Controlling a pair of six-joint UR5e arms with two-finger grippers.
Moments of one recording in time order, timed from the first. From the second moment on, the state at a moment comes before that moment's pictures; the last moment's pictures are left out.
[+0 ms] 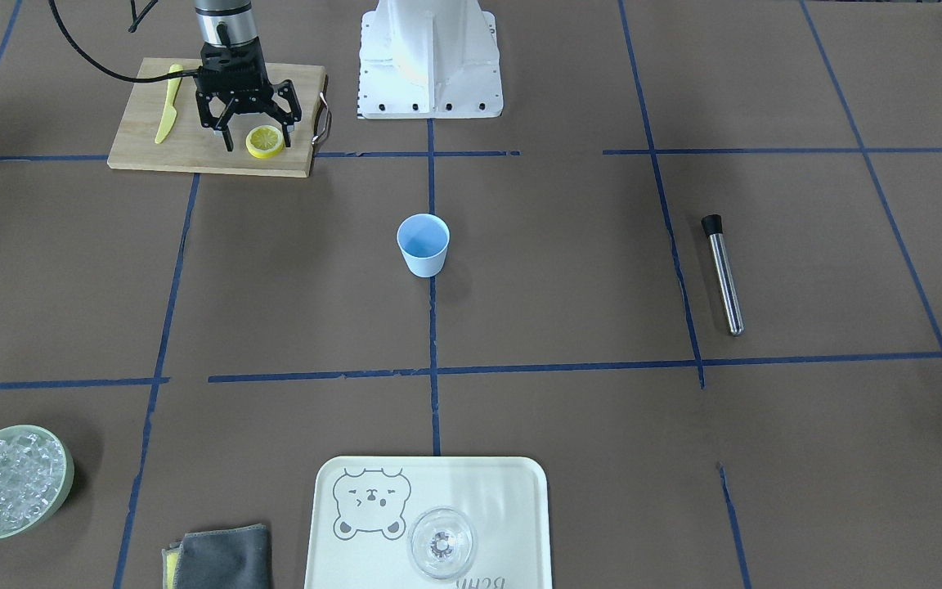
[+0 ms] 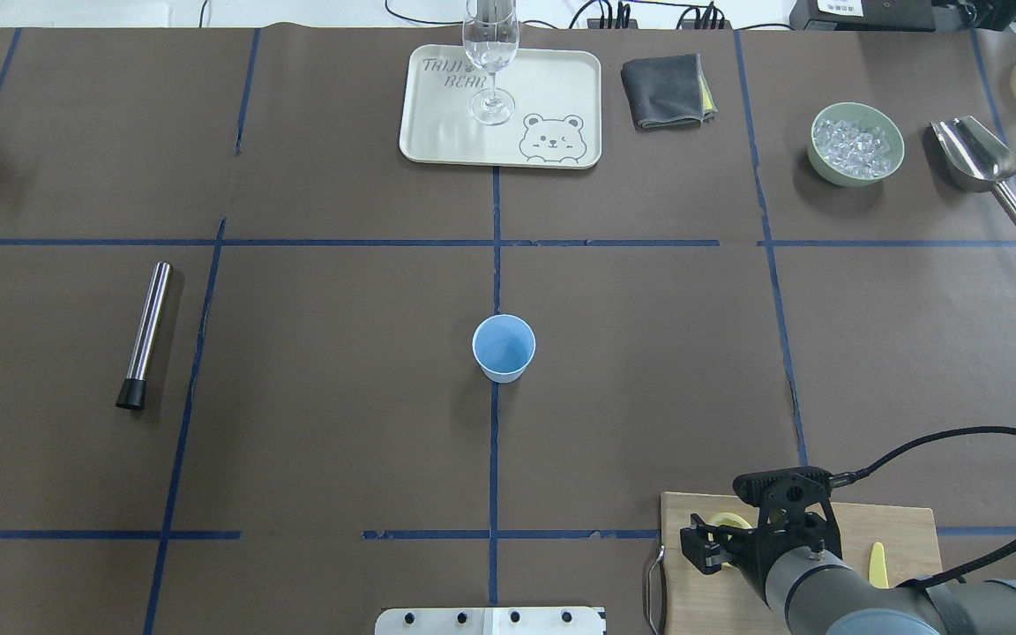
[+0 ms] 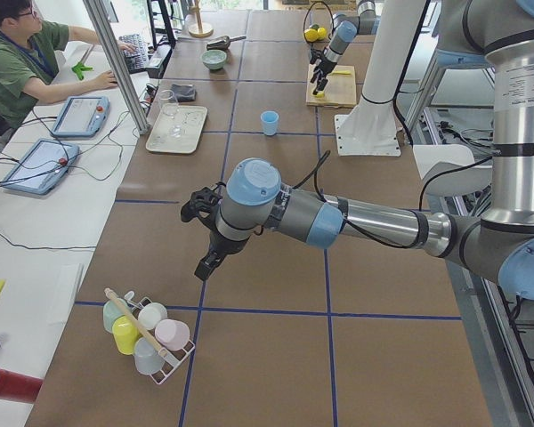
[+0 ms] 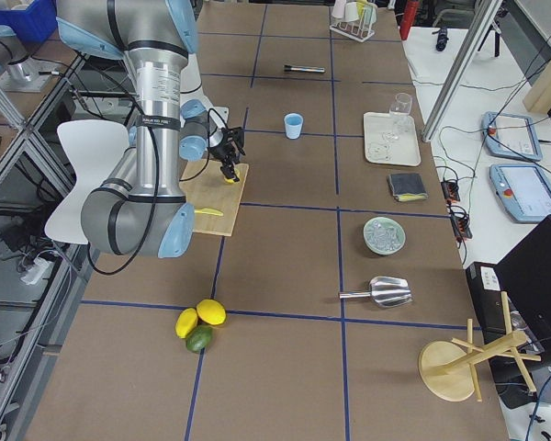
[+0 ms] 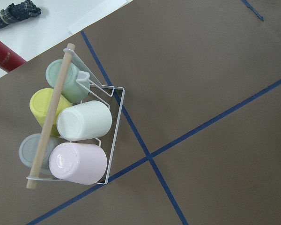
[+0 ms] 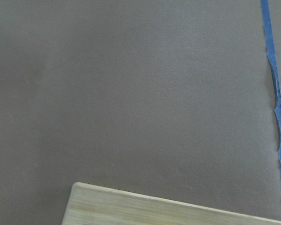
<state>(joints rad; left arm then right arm) -1.68 -1.47 -1.85 -1.78 -2.35 0.32 -0.03 -1.66 2.17 -1.32 1.15 1.49</state>
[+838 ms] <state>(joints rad) -1.68 -1.47 -1.85 -1.78 -2.35 0.32 -0.05 -1.66 2.16 -1.32 1.16 1.50</state>
